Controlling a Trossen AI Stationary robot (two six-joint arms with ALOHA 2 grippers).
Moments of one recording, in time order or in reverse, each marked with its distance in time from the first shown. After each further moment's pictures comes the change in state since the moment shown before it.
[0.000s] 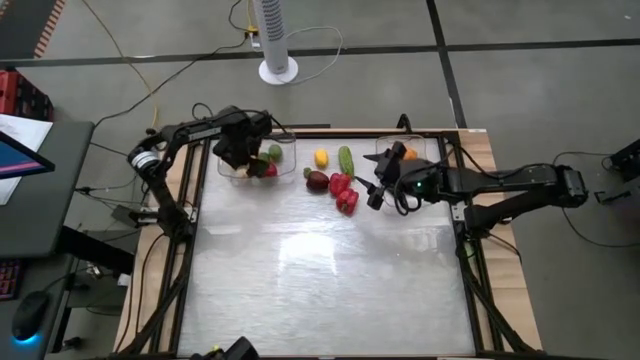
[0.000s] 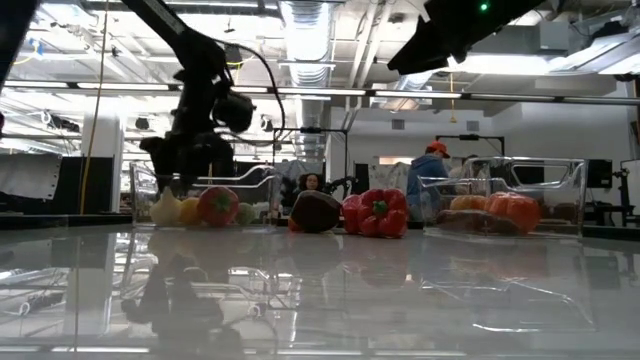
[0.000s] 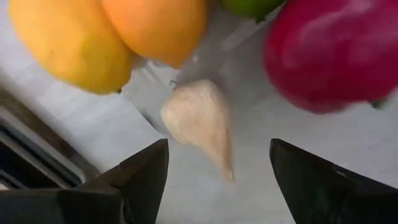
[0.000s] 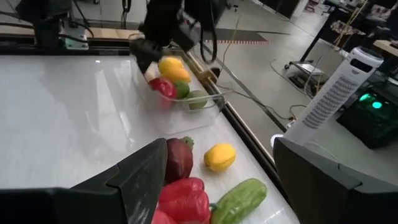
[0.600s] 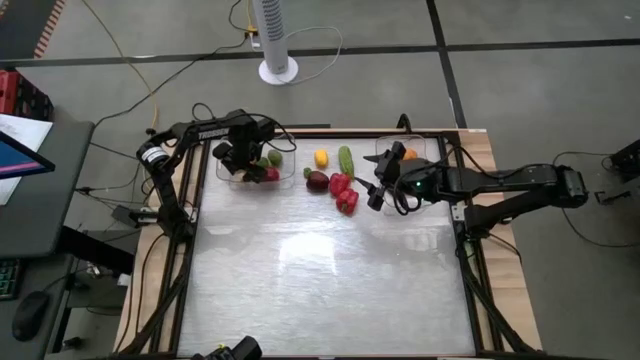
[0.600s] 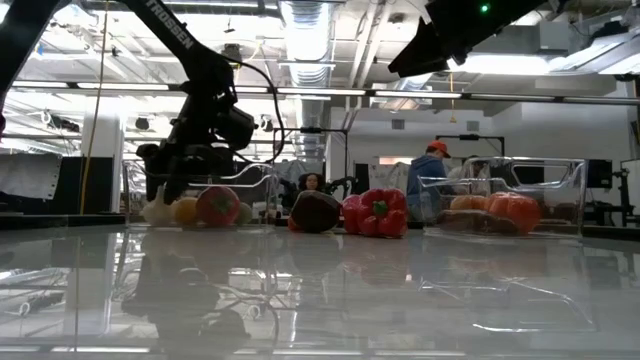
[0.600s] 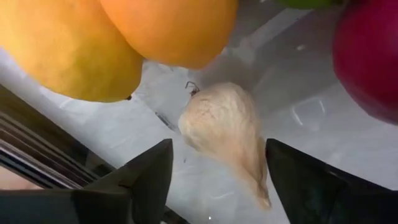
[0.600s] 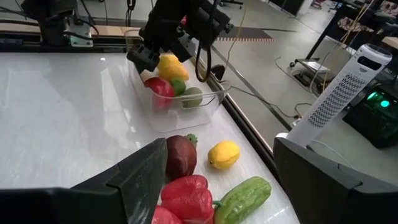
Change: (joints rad) left arm -0.007 0.089 0.000 -0.061 -0.028 0.037; right arm -0.012 0.000 0.000 -0.015 -0.024 0.009
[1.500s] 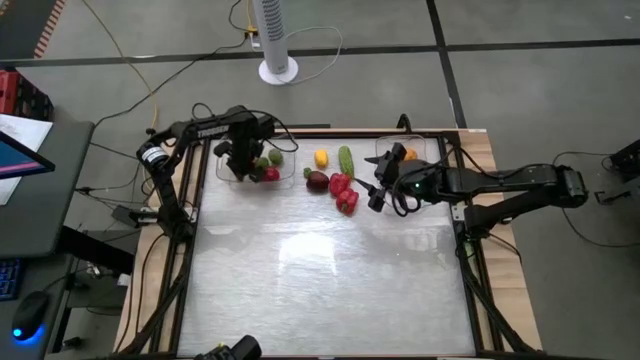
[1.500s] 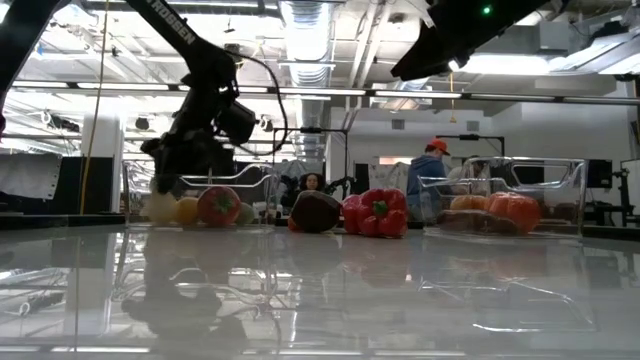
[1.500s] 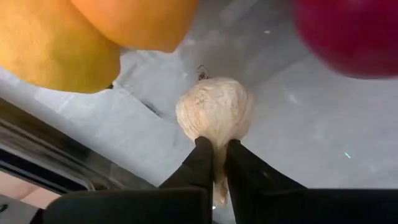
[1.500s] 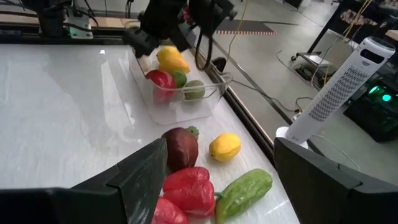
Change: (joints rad) left arm 0.000 -0.001 0.047 -0.077 0.062 0.094; right arm 0.004 0.000 0.000 -0.034 0.006 0.016
